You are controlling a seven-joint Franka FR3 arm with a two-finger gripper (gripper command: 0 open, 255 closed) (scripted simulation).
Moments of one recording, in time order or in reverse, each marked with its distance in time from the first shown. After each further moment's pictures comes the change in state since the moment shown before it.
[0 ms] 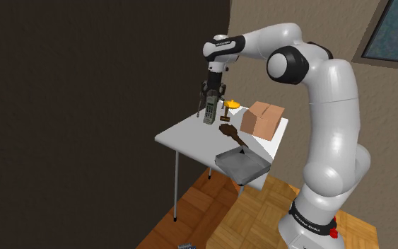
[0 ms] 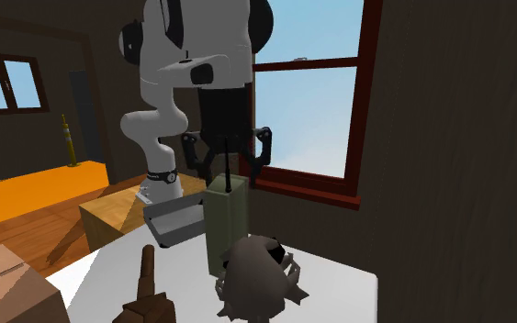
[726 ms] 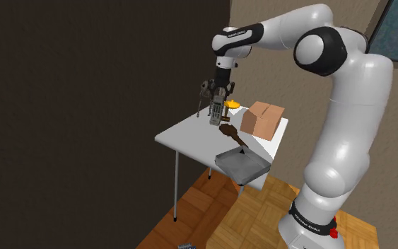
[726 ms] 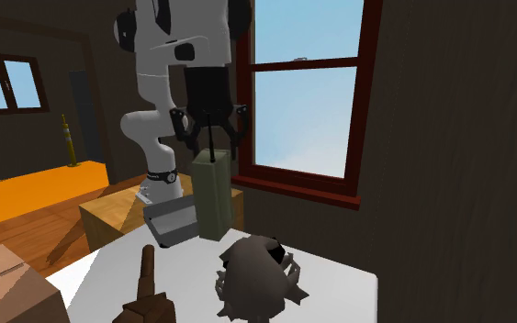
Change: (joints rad) arm 0.030 -0.272 -0.005 -0.304 -0.036 0.035 0.018
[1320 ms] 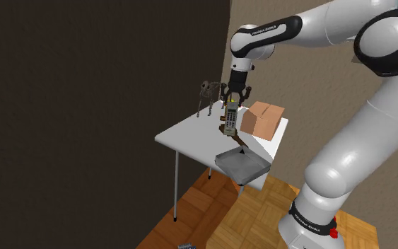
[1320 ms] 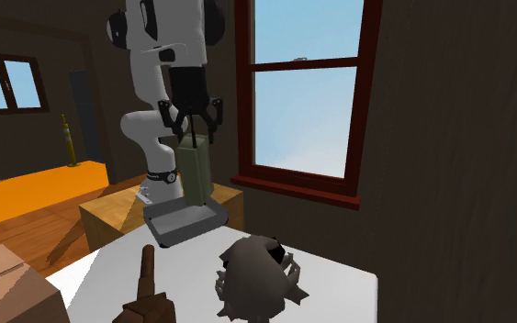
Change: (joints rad) arm 0.014 -0.384 0.012 -0.428 -0.054 0.050 0.039
